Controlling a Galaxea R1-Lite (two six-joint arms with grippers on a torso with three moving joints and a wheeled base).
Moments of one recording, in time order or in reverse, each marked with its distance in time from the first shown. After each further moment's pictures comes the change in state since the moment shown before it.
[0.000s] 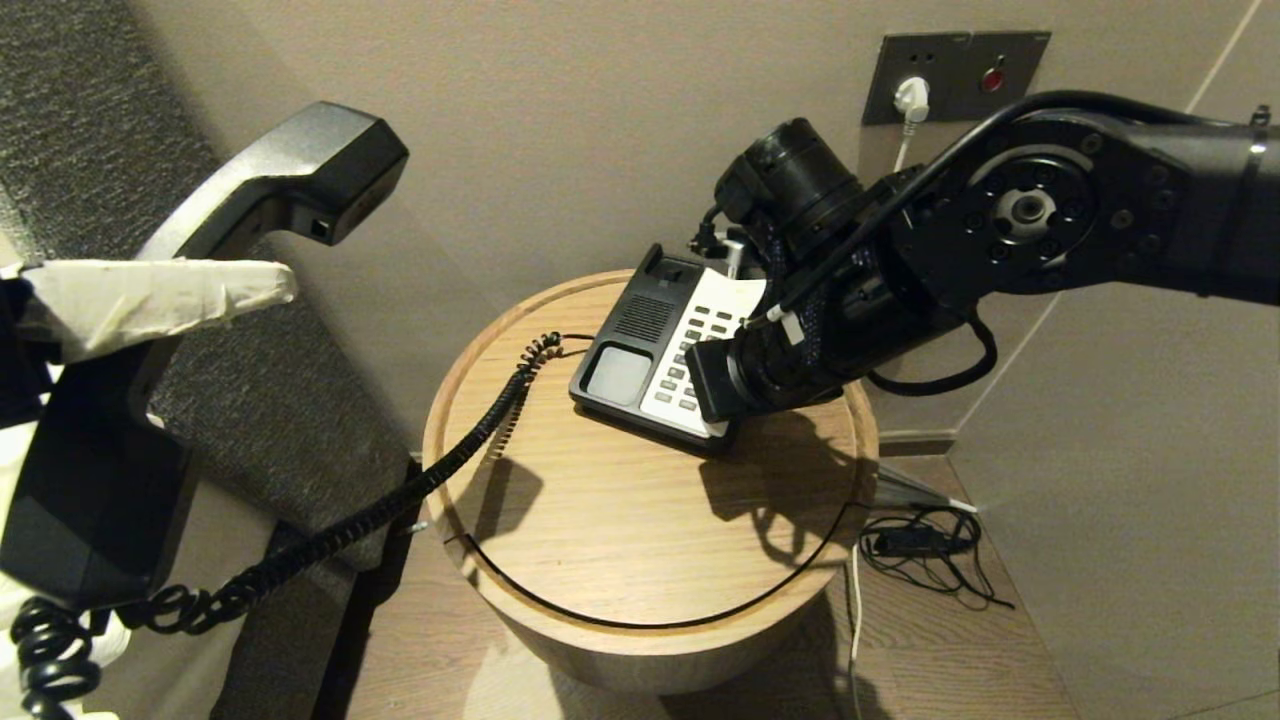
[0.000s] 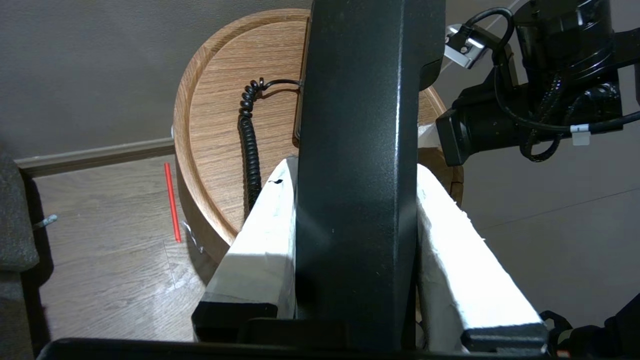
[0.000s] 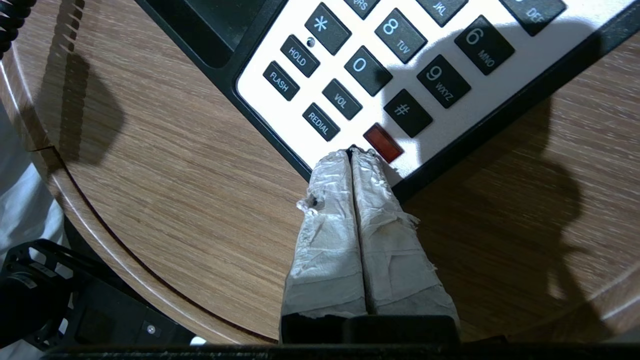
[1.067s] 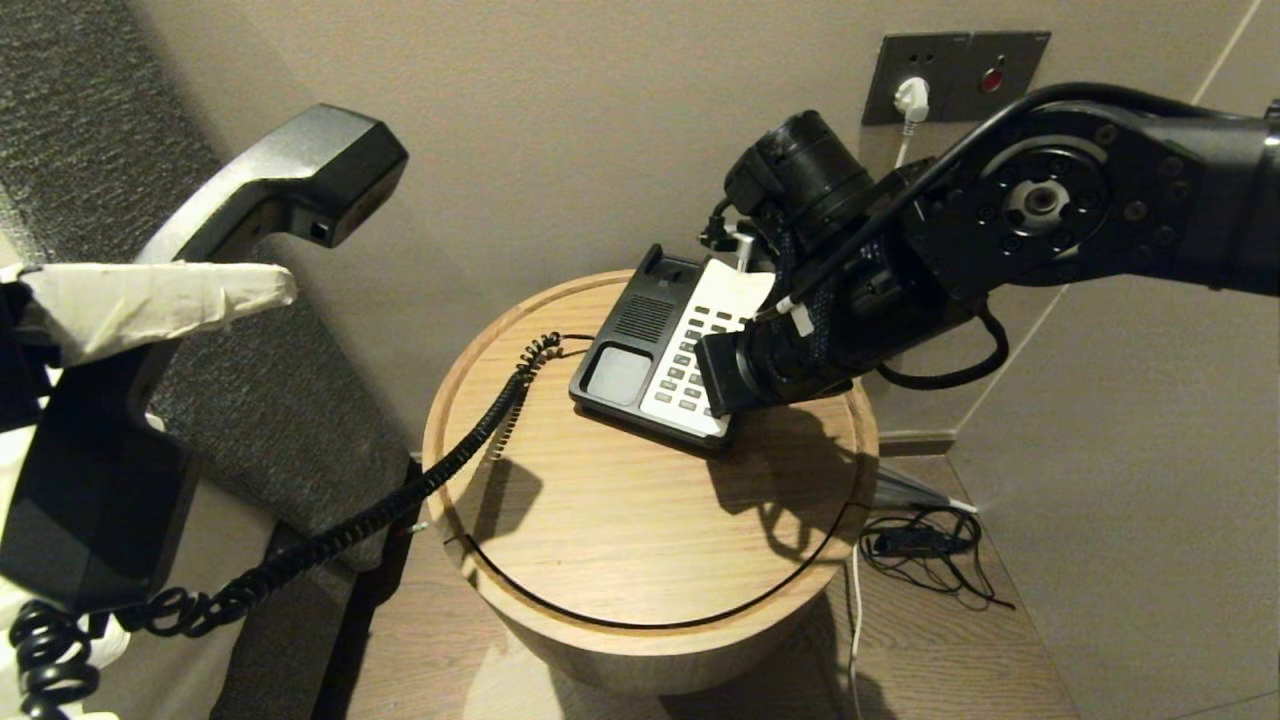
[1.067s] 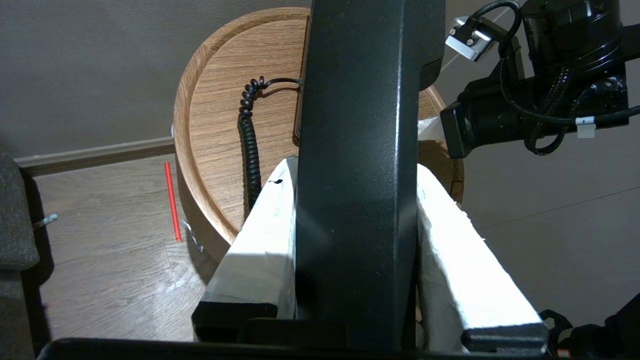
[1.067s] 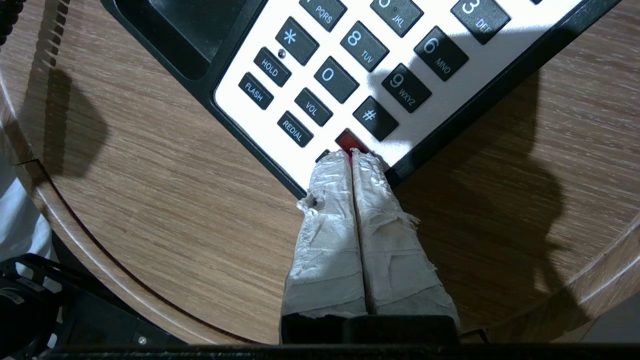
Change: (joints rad) left arm 0.000 -0.003 0.004 0.001 -0.001 0.000; right arm -0.010 -0.010 -0.001 0.002 -0.021 -0.002
